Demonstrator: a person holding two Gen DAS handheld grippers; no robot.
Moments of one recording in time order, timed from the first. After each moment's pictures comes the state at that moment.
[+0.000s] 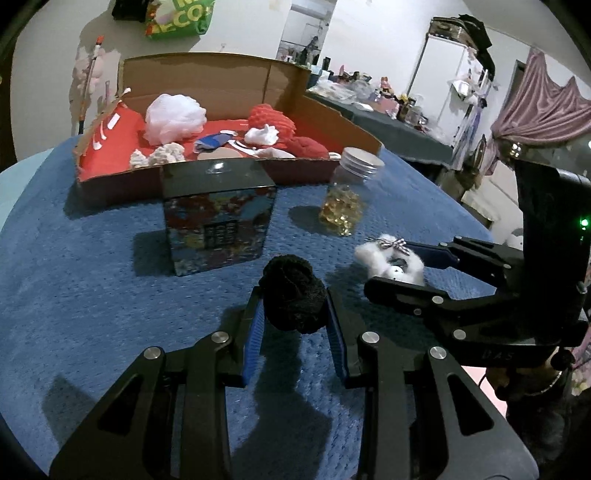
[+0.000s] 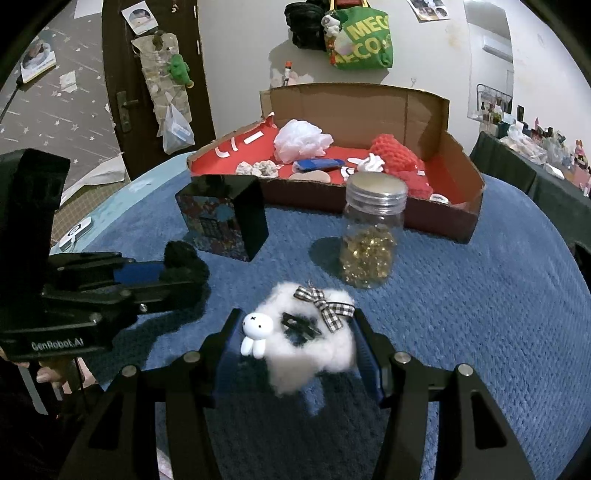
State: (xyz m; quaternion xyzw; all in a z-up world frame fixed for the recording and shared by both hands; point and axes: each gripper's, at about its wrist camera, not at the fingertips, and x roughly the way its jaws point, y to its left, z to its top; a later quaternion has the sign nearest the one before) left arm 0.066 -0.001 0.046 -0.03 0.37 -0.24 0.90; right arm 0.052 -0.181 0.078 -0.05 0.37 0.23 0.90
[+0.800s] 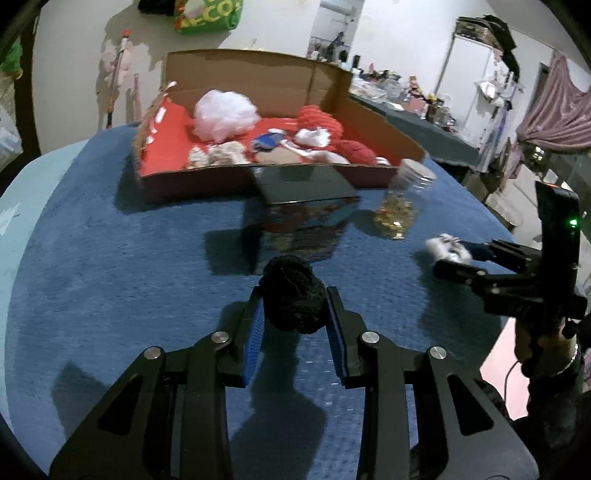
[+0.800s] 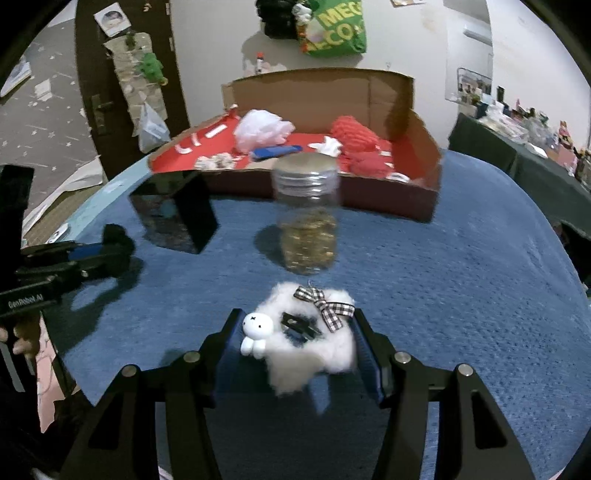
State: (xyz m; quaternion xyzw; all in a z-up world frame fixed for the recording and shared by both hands) left arm 0.079 0.046 0.051 -0.03 0.39 -0.19 0.90; right arm 0.067 -0.217 0.072 -0.04 0.40 0.19 0.90
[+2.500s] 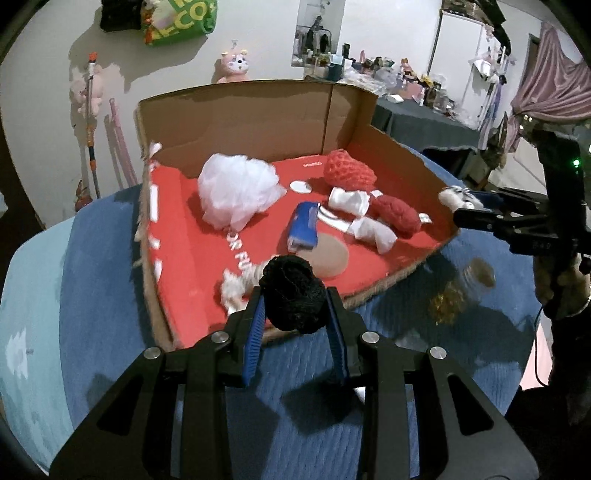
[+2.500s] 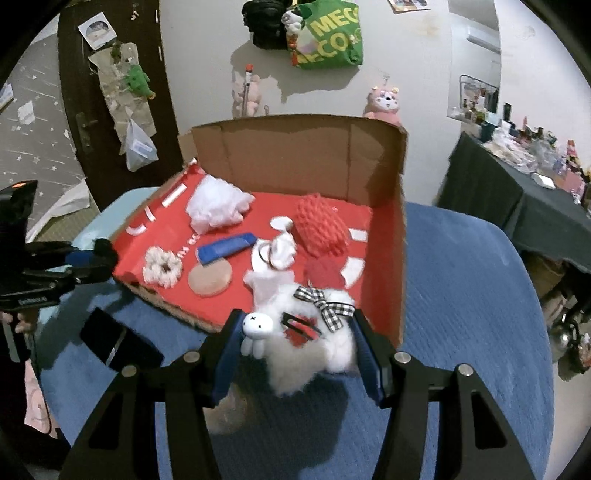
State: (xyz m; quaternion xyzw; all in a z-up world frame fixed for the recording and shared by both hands) left arm 0.220 0.053 0.108 0.04 0.40 -0.22 0.89; right arm 0.205 -0.227 0.145 -0.04 0.39 0.20 0.90
